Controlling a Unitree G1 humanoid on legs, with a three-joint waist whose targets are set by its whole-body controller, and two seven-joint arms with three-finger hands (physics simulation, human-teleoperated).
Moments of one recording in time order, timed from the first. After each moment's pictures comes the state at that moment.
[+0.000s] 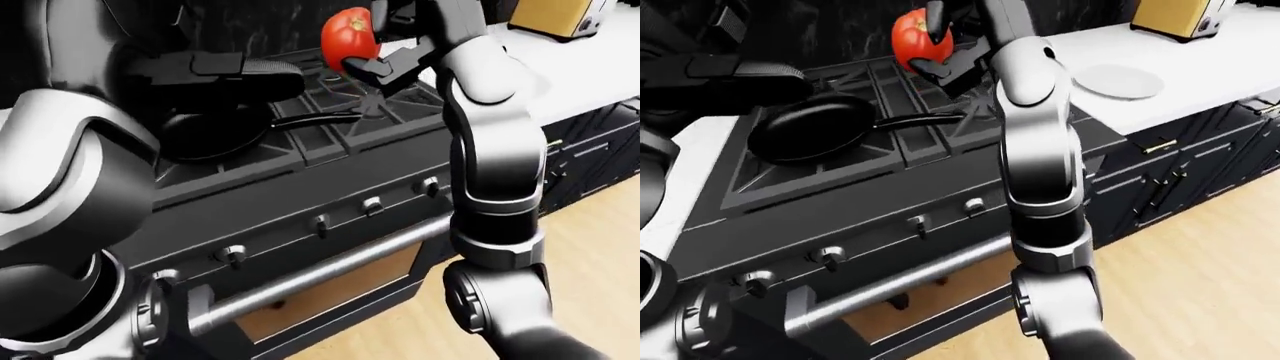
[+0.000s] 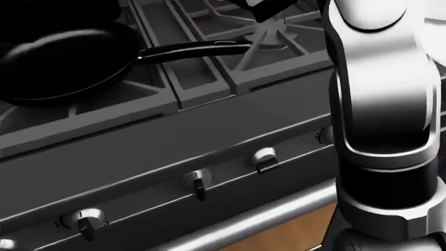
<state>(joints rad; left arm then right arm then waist) -0.98 0.51 0.23 -0.67 -1.11 1.13 0.80 -1.11 -0.15 -0.02 -0.08 -0.32 0.73 0.24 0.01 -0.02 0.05</state>
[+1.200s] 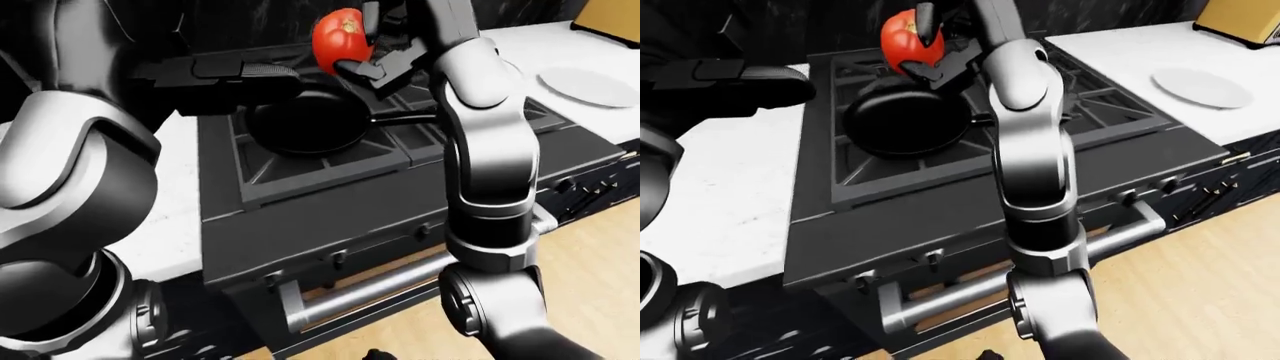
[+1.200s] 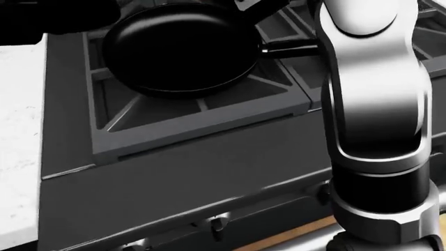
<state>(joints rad) -0.97 0.52 0.23 -0.66 -1.11 1.14 0.80 -1.10 -0.12 -0.01 -0.09 -0.33 0.71 0.24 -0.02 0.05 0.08</state>
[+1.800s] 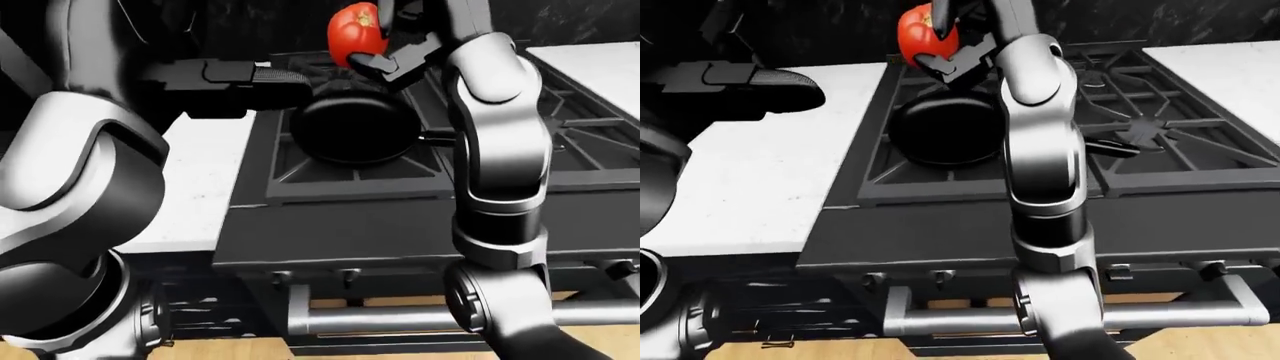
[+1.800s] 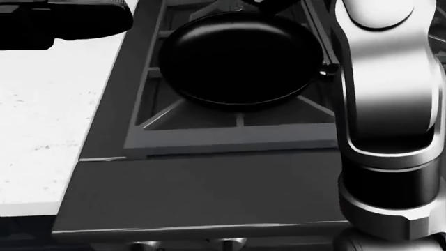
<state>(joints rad) -0.98 0.50 0.22 -0.66 -1.11 1.14 0.78 -1.11 -0.15 -0.03 -0.09 -0.35 0.73 0.23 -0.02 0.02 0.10</state>
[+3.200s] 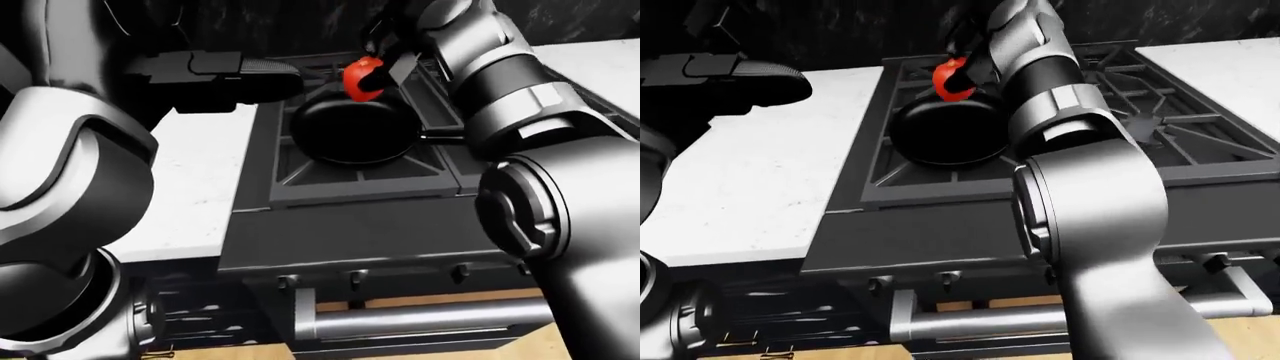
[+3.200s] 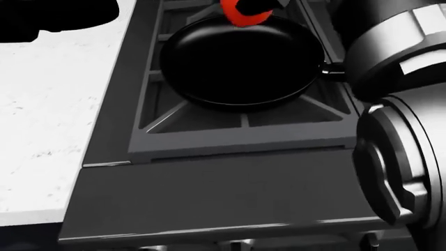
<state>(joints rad) -0.98 0.53 0.23 -0.66 -1.15 1.13 0.81 -1.76 -0.25 -0.07 1.38 -0.65 0.38 0.47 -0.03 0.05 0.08</state>
